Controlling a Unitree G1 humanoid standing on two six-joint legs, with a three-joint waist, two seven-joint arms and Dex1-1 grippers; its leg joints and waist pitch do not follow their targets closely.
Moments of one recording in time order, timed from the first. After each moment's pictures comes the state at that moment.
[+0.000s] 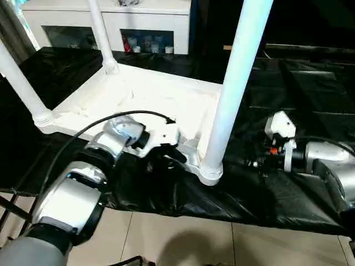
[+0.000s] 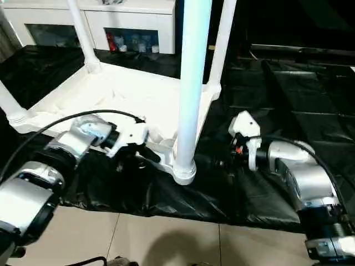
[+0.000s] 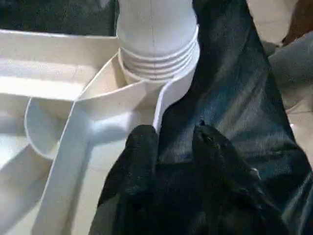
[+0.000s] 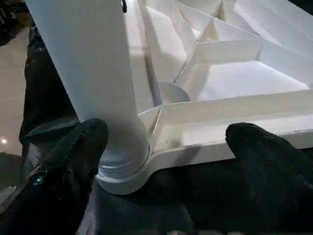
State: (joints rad) left arm -0.97 0.29 -0.33 1.14 0.16 -0.33 -1.42; right arm -0.39 -0.61 0.07 0.17 0.28 0.35 1.10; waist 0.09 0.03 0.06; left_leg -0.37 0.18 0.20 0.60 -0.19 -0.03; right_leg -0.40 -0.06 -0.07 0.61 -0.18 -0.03
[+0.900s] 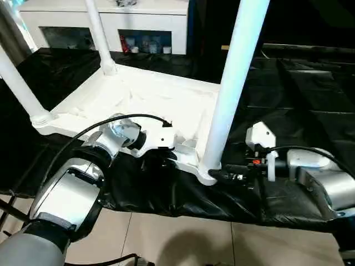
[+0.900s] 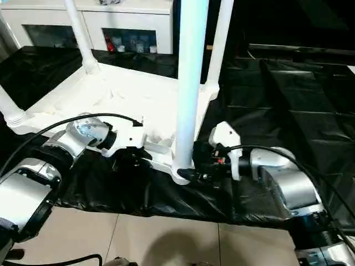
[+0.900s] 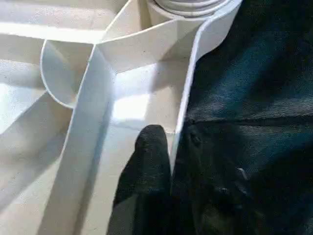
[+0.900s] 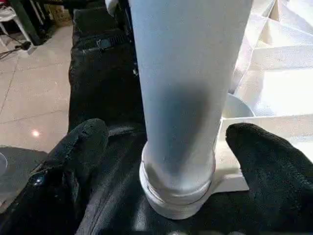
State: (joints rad) left arm -1.00 0.31 -0.37 1.22 0.26 -0.36 -1.29; right arm -0.36 -0.55 0.16 0.04 0.29 0.42 1.10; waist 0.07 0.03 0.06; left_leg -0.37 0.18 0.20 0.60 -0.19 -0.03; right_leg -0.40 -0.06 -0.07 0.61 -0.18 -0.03
